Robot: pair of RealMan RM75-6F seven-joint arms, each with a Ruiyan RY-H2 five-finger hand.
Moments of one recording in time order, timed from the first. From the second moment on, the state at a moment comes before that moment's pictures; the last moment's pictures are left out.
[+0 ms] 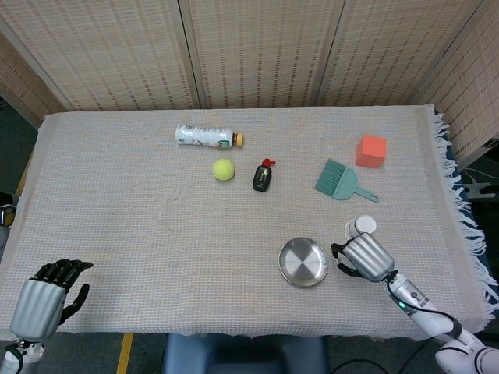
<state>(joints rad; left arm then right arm) -0.06 -1.27 0.00 -1.52 1.80 1.71 0.21 0.46 -1.45 -0.09 -1.10 -1.78 1.30 0.17</state>
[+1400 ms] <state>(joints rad) -0.06 -1.27 0.00 -1.52 1.80 1.70 0.21 0.44 -1.48 -0.06 -0.86 -1.70 1.31 0.23</state>
